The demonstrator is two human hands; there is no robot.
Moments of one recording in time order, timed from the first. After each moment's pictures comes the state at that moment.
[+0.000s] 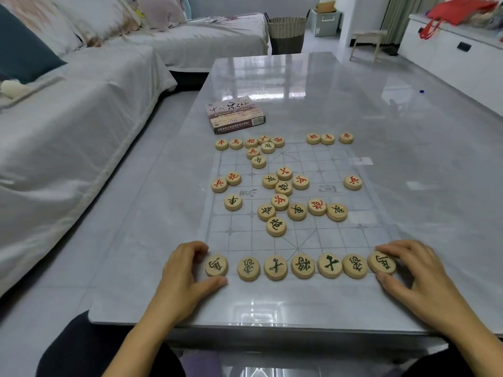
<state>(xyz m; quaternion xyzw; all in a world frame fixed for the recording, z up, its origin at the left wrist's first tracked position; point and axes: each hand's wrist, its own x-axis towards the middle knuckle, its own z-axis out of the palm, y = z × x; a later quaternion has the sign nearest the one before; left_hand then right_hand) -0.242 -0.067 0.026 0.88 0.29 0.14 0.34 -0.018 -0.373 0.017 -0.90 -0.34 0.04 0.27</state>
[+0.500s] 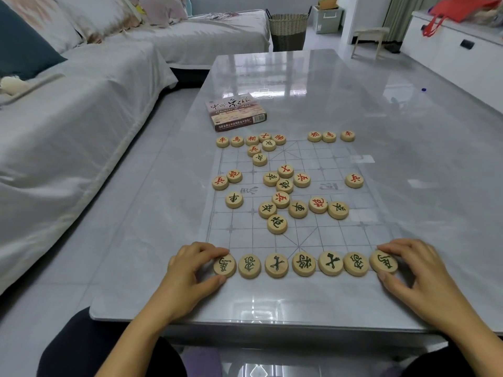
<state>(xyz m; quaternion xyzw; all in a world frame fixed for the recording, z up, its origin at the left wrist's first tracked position) -0.242 -0.065 0.031 0.92 0.21 0.08 0.33 -0.019 -0.374 0.018 -0.90 -0.34 0.05 0.26</state>
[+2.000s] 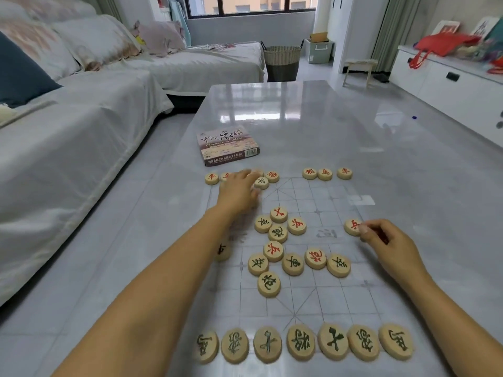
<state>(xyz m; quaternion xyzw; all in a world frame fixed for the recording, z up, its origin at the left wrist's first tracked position) 0.026 0.020 0.053 0.96 0.21 0.09 0.16 0.096 -0.284 0.021 -0.85 -0.20 0.06 0.48</state>
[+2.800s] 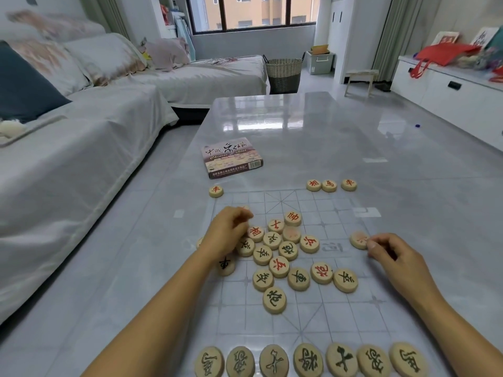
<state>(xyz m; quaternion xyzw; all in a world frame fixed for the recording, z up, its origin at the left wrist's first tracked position) -0.038 0.009 0.052 0.88 0.22 0.13 0.39 0.098 -0.281 0.017 -0.84 -0.20 0.06 0.51</state>
